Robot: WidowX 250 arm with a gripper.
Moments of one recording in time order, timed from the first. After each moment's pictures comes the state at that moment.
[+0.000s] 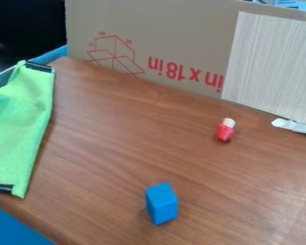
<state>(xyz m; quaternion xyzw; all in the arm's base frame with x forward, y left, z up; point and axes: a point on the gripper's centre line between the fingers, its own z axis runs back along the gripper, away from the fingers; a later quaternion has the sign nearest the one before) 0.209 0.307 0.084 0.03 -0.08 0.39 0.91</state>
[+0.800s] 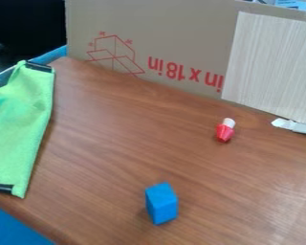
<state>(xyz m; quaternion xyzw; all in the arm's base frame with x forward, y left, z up) 0.204 0.315 0.072 0.02 -0.02 0.44 0.90</state>
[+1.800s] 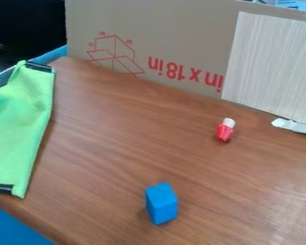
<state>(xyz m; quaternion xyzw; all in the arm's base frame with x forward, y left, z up) 0.207 0.305 0.065 0.02 0.00 0.41 0.91</state>
